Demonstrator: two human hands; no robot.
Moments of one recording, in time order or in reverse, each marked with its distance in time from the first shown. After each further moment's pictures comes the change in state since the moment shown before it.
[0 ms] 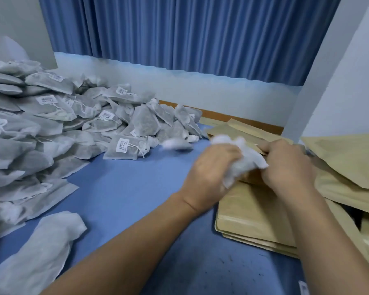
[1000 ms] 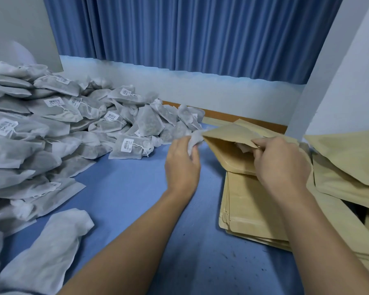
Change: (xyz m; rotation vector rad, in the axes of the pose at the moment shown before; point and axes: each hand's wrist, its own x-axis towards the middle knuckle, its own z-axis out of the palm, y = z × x) left_hand -0.010 -0.037 -0.018 0.230 0.045 -0.791; right_hand -0.006 -0.009 0.012 0.086 0.198 -0.033
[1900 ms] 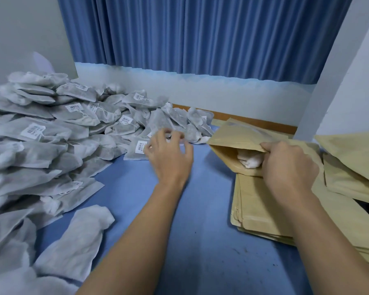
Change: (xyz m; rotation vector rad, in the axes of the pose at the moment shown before) left_hand 0.022 -0.020 -0.033 0.417 0.193 0.095; right_hand -0.006 -0.001 0.005 -0.132 -0.044 0.018
